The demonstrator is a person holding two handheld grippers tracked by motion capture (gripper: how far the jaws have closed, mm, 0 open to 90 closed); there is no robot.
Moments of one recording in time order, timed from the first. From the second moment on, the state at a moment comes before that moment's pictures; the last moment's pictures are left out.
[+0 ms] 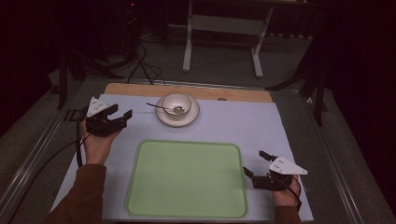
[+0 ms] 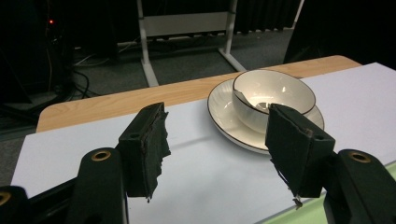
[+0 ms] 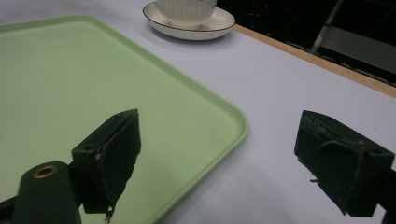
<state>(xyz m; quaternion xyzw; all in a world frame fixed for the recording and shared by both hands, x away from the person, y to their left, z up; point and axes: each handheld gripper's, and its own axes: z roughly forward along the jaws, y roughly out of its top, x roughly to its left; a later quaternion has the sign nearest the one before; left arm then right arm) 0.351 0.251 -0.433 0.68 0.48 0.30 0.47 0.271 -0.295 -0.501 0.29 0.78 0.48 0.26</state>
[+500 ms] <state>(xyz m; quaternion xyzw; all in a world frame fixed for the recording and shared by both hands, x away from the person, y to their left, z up) 0.368 0.244 -0.434 0.67 0.48 0.31 0.47 0.271 -0.295 -0.501 0.29 0.78 0.48 0.26</state>
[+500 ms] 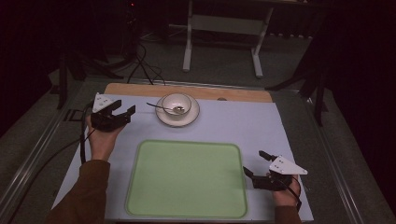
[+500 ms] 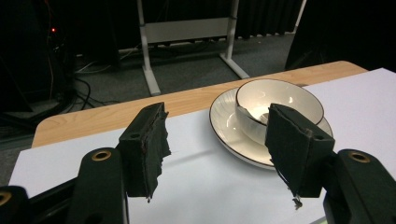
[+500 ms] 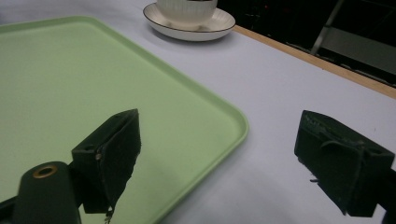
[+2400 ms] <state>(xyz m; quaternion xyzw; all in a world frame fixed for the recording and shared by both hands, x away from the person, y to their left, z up) 0.424 0.185 -0.459 0.72 0.46 0.21 0.48 0.272 -0.296 -0.500 0.29 0.78 0.49 0.26</state>
